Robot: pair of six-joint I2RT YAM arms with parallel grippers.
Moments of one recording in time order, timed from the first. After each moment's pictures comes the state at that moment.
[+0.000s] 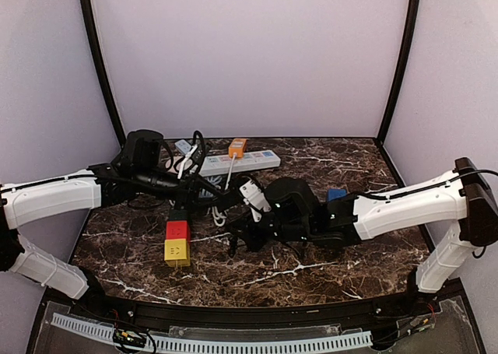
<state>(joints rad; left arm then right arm) -0.69 1.29 0.90 -0.08 0.83 -0.22 1.24 1.60 1.02 0.08 0.10 0.31</state>
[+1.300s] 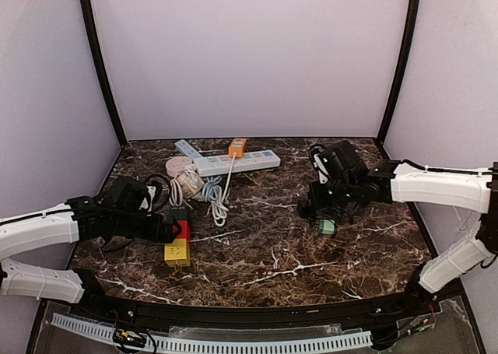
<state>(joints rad) -0.69 1.00 0.58 -0.47 -0.11 -0.48 0.80 1.39 0.96 -0.41 0.24 0.39</state>
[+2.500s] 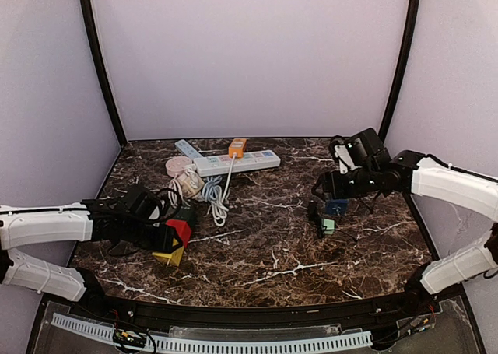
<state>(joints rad) -0.71 1.14 0.55 -0.45 -0.02 -0.56 0.64 1.31 0.96 -0.52 0.07 0.38</state>
